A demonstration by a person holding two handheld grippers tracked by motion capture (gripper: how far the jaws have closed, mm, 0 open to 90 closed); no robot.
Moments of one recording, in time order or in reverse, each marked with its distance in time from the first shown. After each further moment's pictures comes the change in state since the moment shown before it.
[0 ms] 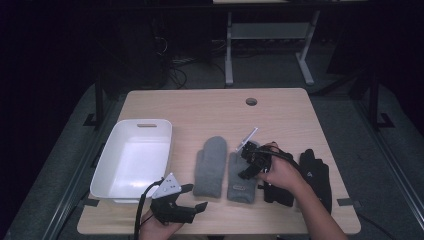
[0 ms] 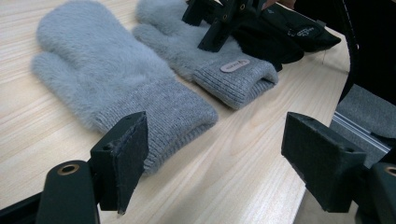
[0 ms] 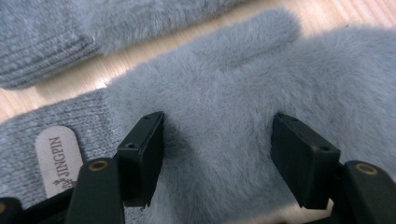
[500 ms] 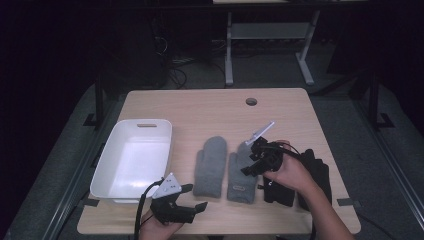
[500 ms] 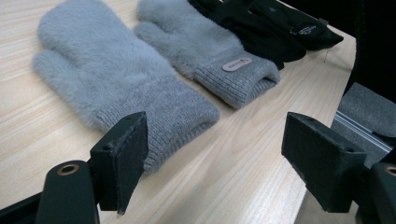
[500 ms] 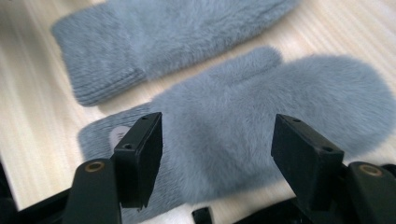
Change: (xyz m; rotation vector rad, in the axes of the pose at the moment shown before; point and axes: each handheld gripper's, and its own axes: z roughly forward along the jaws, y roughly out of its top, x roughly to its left) left arm 0.000 0.000 0.000 0.000 0.005 -0.001; right arm 0.005 -0.011 -0.045 -0.148 0.047 0.056
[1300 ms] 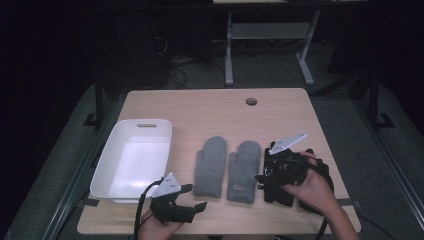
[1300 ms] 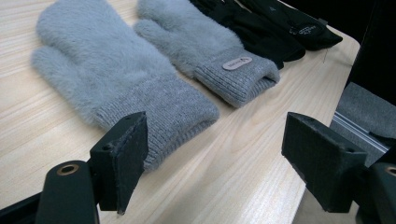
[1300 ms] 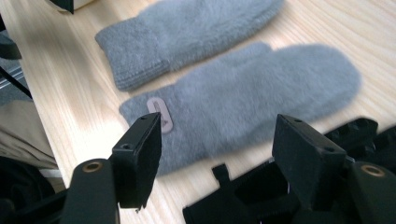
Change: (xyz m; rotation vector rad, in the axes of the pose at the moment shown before) left arm 0.003 0.000 0.000 0.015 -0.004 -0.006; right arm 0.020 -0.048 -0.048 -0.157 -0.025 0.037
